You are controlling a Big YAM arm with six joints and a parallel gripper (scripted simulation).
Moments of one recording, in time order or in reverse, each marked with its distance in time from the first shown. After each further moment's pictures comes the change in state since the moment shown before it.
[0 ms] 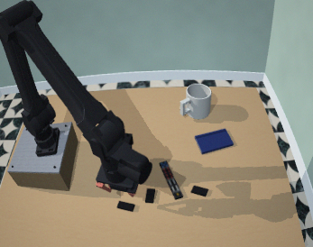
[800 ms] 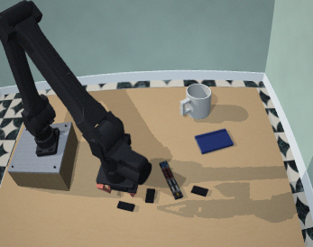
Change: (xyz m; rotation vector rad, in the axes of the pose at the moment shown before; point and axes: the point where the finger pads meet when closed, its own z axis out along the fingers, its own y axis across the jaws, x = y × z) arm 0.002 0.000 0.000 0.005 0.000 -0.051
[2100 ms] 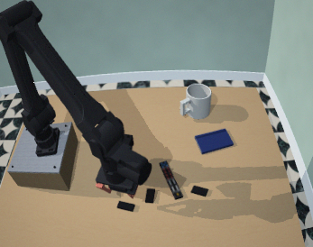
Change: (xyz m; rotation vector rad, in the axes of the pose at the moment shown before) arm 0.002 0.000 0.000 0.000 0.009 0.072
